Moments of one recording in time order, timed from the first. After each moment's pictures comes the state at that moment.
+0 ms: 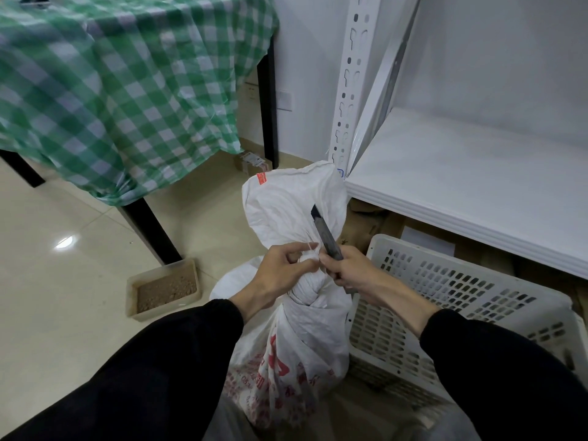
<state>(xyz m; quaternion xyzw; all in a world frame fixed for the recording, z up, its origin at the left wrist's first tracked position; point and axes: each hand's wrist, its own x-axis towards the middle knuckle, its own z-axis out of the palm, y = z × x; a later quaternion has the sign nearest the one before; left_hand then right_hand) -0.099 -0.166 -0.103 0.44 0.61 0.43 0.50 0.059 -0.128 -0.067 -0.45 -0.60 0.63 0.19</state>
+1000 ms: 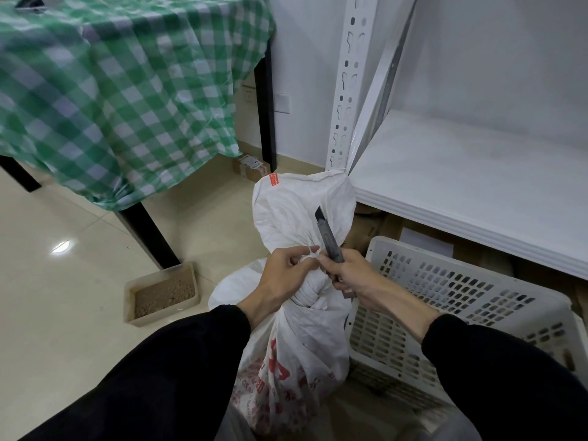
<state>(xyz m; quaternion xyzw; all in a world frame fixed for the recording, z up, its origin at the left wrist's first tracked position) -0.091 -0.164 -0.100 0.45 0.63 0.46 0.45 0.057 -0.128 -0.072 -0.46 -0.56 0.65 0.23</state>
